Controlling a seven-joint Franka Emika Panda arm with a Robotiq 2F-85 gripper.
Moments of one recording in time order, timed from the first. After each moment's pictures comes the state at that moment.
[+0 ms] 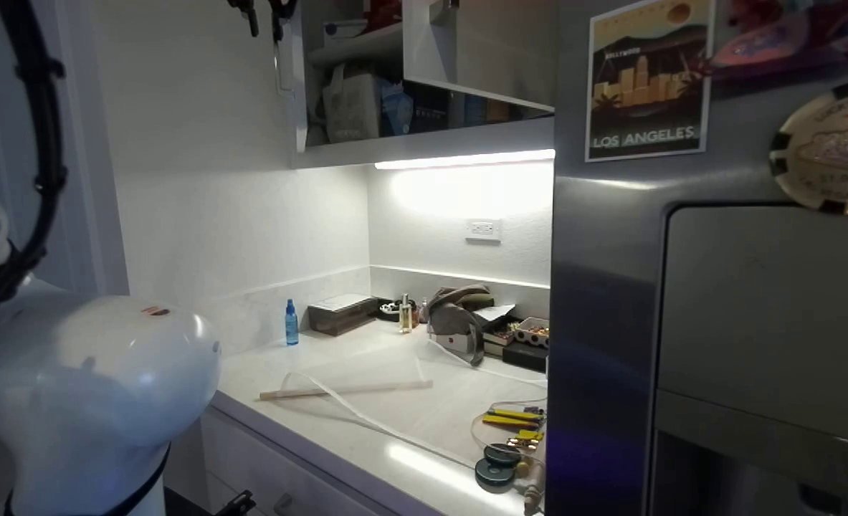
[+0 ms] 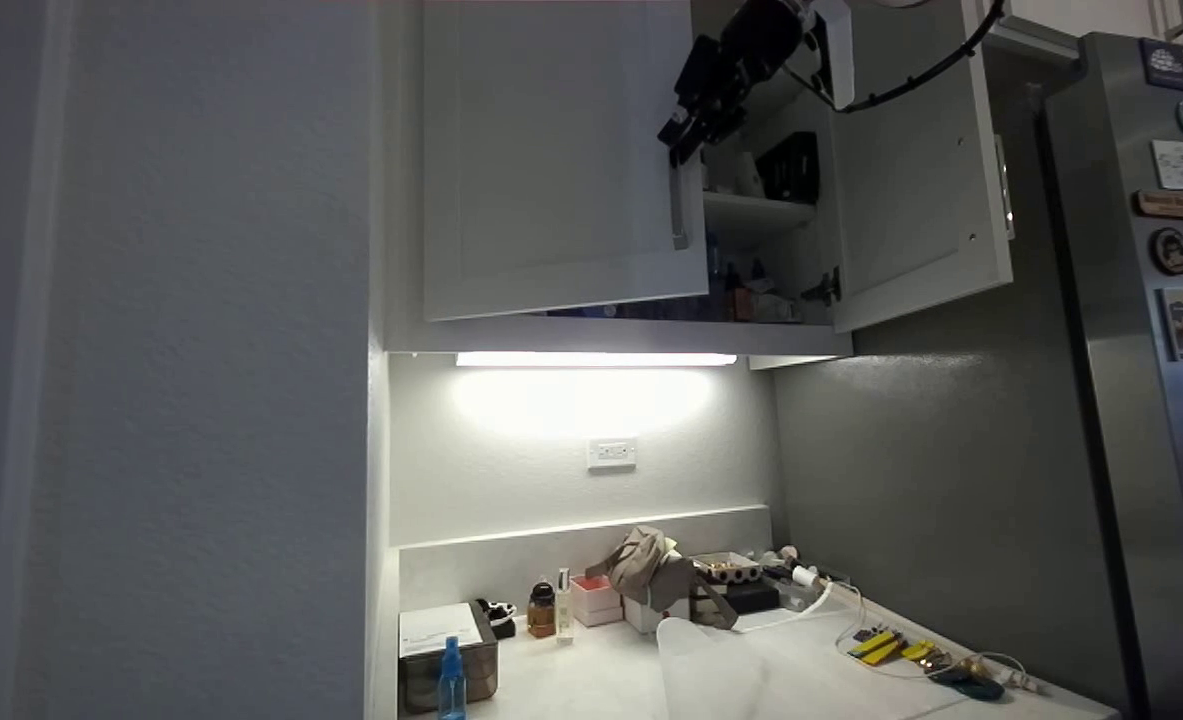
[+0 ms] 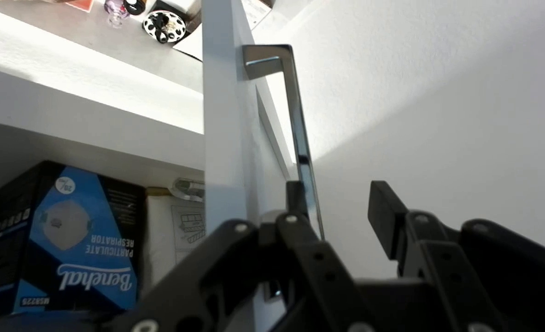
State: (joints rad) arm 0.26 -0.64 0.00 -1.76 0.31 1.86 -0.28
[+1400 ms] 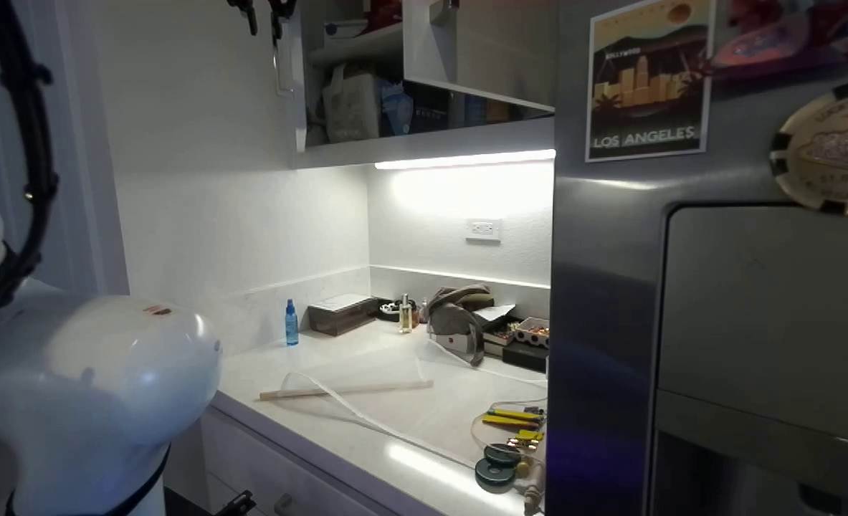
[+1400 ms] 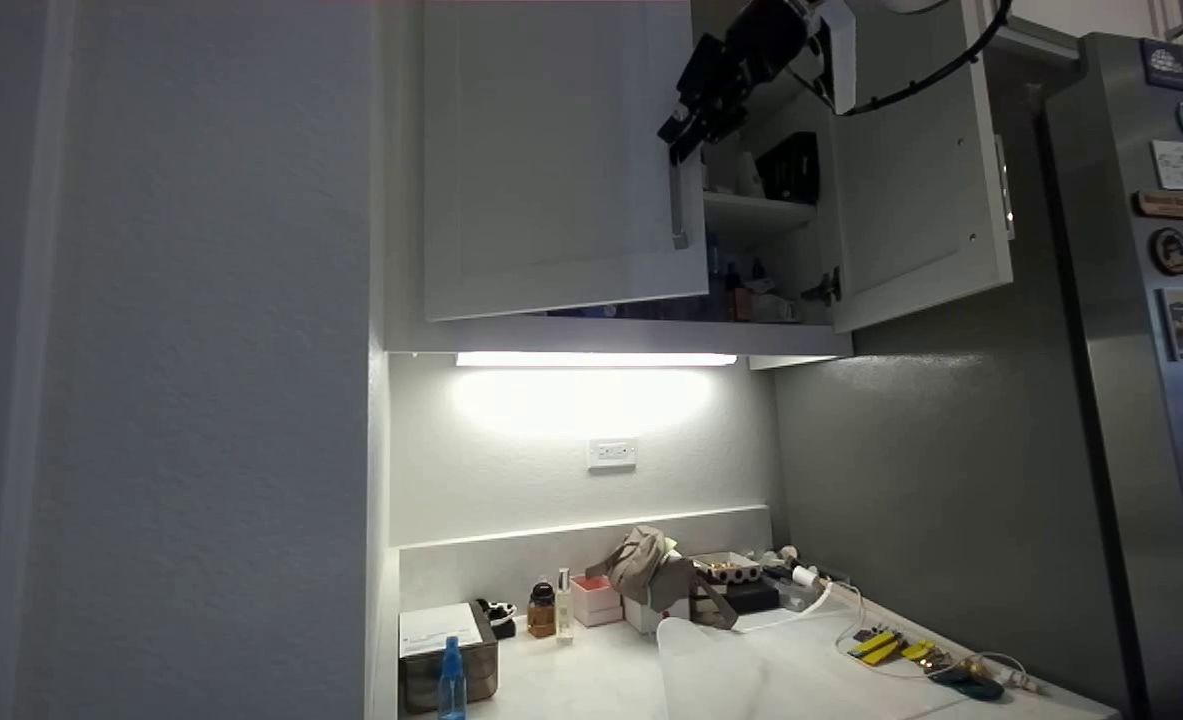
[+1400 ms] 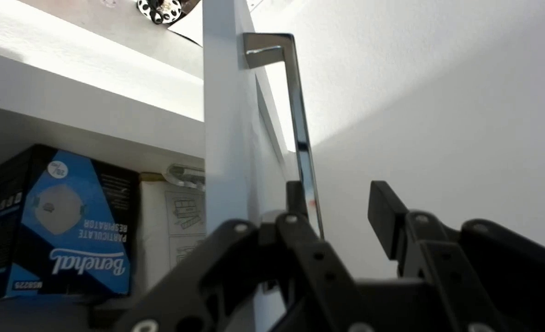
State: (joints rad) arm 0.28 -0.67 -0.01 -1.80 0.32 1.91 -0.32
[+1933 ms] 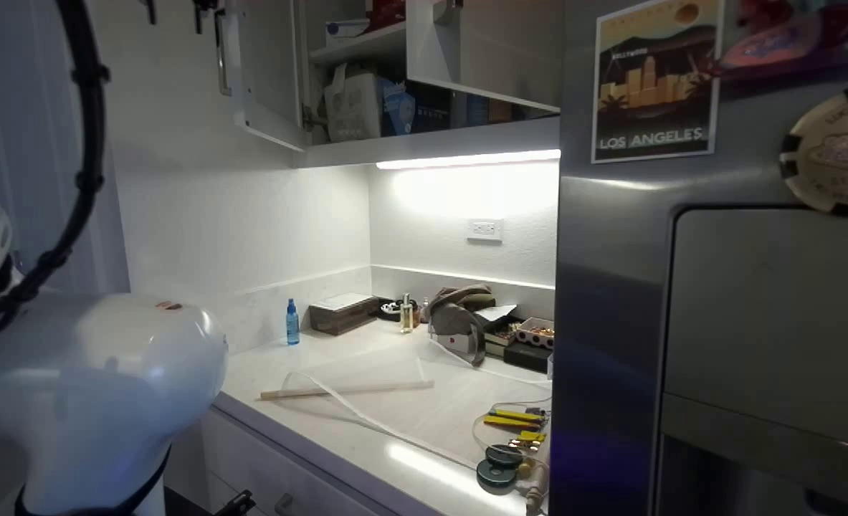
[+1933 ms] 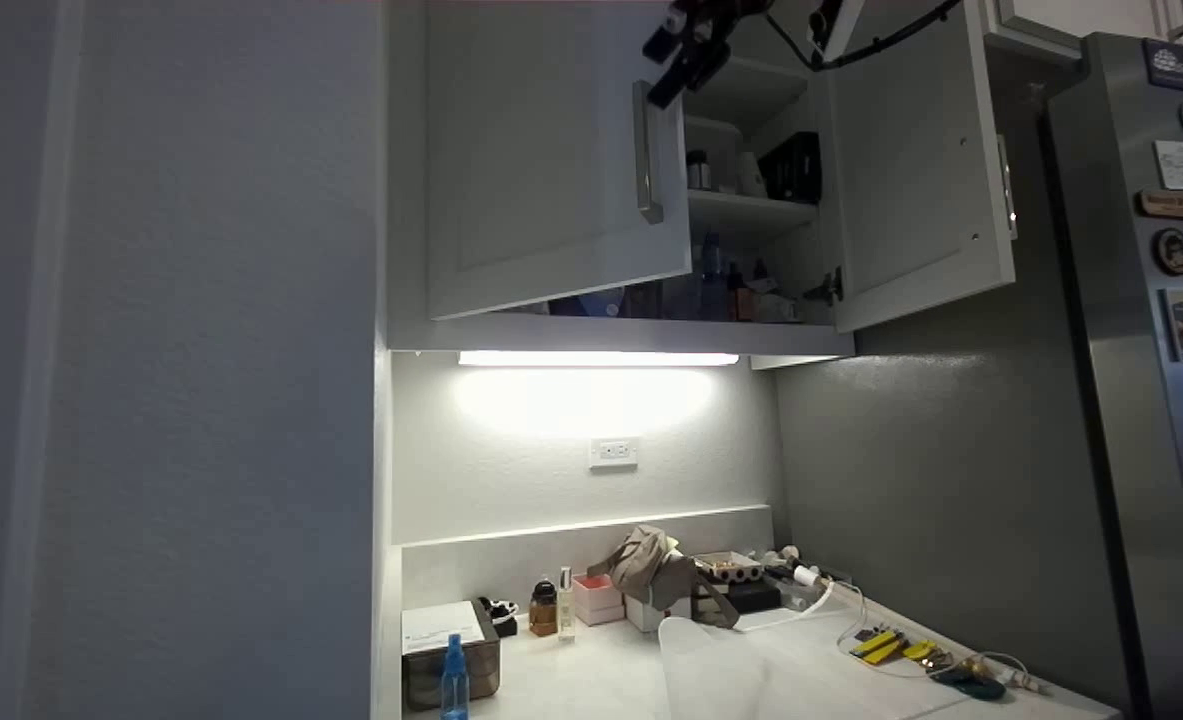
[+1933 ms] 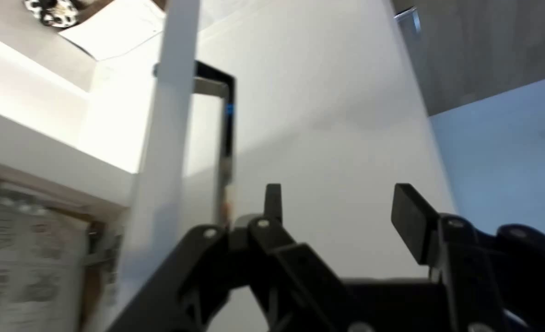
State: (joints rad) arm 0.39 -0.69 0.10 -1.75 0.38 1.73 -0.36
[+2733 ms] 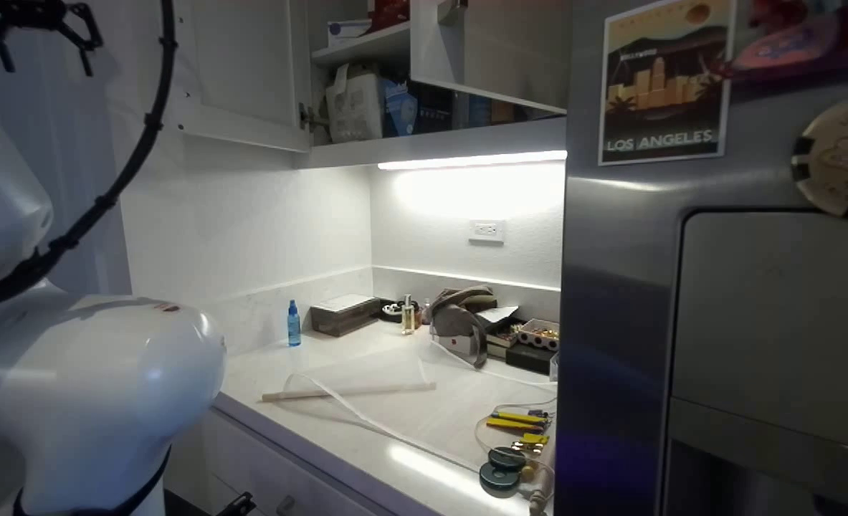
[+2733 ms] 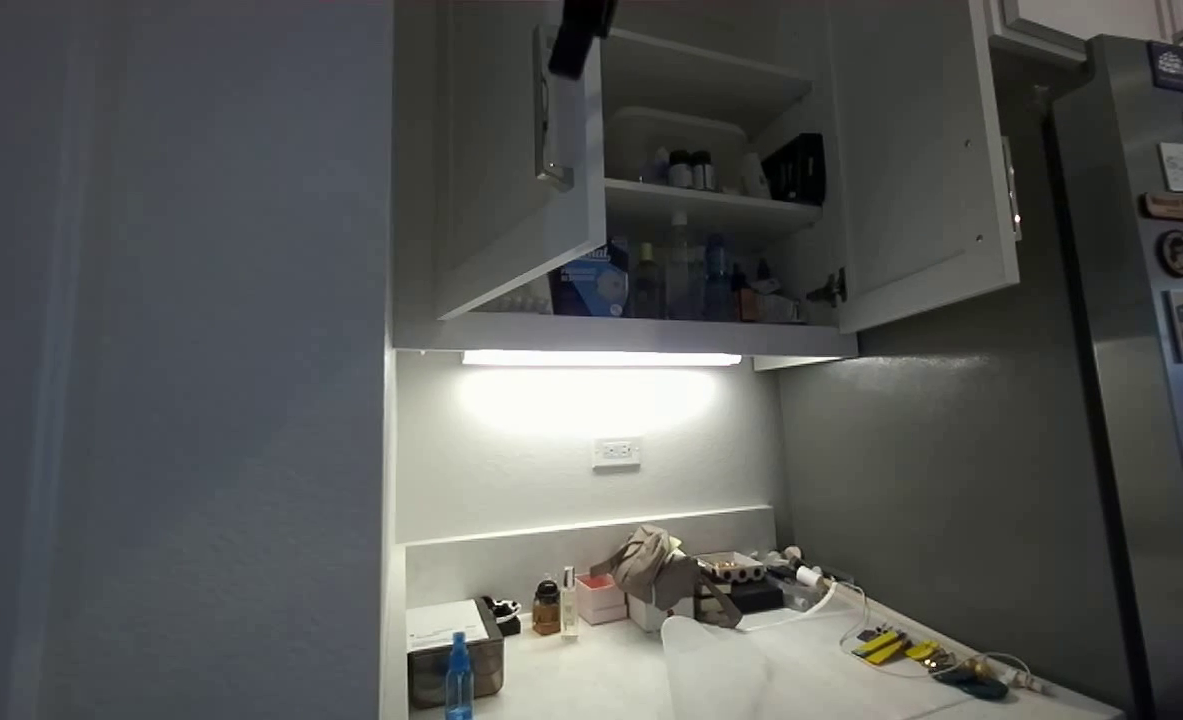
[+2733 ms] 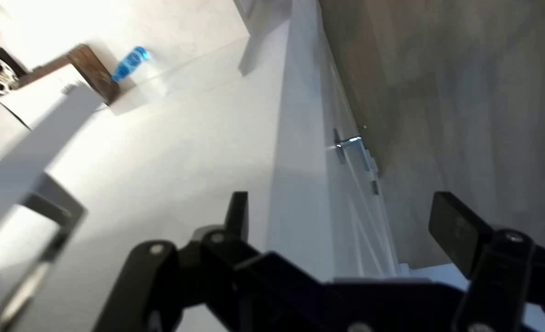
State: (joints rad) arm 0.36 -0.45 0.55 -1.54 0.18 1.53 -0.07
